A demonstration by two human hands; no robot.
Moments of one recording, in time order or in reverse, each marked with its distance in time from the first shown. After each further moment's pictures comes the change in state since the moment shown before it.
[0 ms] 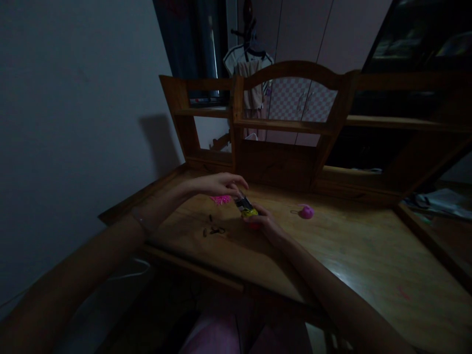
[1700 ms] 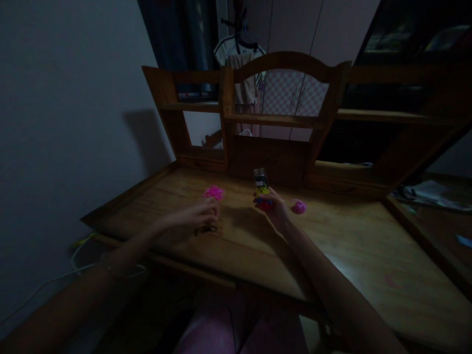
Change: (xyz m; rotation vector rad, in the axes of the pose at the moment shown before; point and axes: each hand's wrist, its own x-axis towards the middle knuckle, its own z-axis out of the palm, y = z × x) left_hand -0.051 -0.070 0.065 0.265 0.069 0.025; right_hand 0.012 -0.027 -0.039 0.328 0.148 -0.048
